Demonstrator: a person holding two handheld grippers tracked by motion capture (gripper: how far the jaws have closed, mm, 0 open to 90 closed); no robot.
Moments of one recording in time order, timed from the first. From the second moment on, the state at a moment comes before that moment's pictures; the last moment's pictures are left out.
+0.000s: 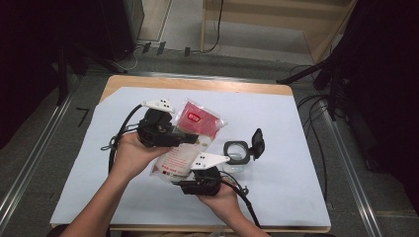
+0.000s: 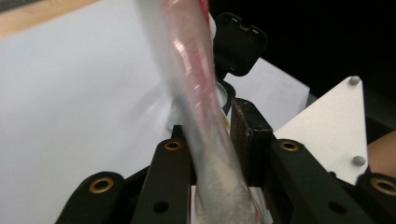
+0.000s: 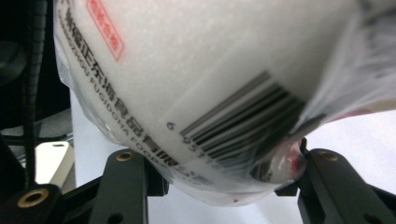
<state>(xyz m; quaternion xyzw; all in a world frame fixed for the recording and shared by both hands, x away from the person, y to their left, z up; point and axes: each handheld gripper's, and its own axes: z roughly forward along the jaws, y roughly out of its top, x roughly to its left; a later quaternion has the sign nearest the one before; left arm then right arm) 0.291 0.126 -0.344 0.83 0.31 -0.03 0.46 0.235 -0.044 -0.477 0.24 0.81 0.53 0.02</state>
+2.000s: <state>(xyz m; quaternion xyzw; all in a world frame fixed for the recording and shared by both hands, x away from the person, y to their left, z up) 0.306 0.090 -0.377 0.82 0.35 -0.10 0.45 0.223 -0.051 -0.477 0.31 0.81 0.50 0.02</state>
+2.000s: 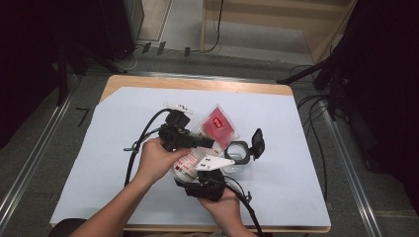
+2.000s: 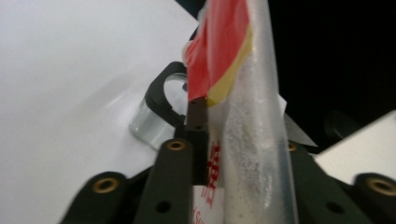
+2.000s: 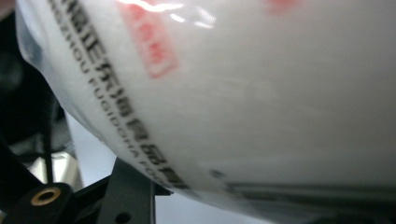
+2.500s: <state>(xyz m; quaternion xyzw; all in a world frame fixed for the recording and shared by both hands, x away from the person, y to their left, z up) 0.301 0.092 -0.359 0.81 0.35 -0.09 0.45 0.217 -0.053 -0.483 0.33 0.79 0.52 -0.01</state>
